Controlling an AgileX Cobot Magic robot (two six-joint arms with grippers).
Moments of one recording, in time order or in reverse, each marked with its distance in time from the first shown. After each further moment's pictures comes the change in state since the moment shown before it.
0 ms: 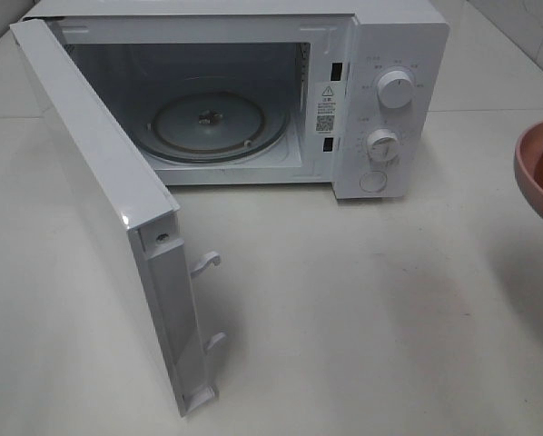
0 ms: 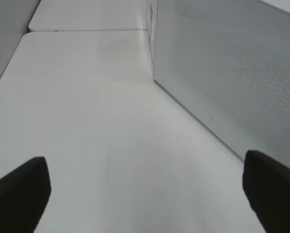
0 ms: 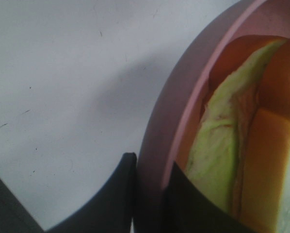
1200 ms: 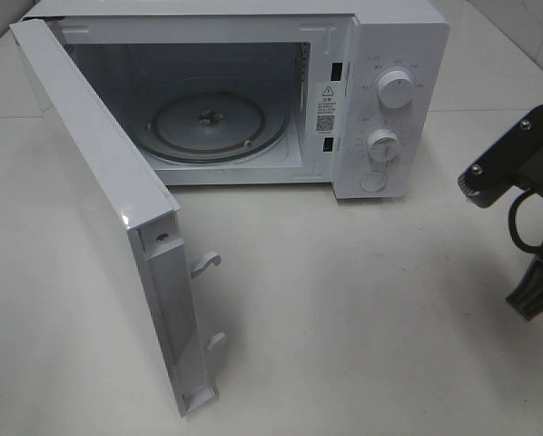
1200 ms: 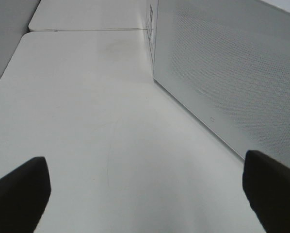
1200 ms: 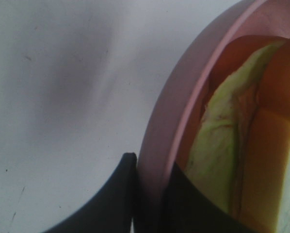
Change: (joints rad) left arm 0.000 0.000 0.000 0.000 0.000 0.000; right arm 0.000 0.522 -0.137 -0.177 0.048 0.868
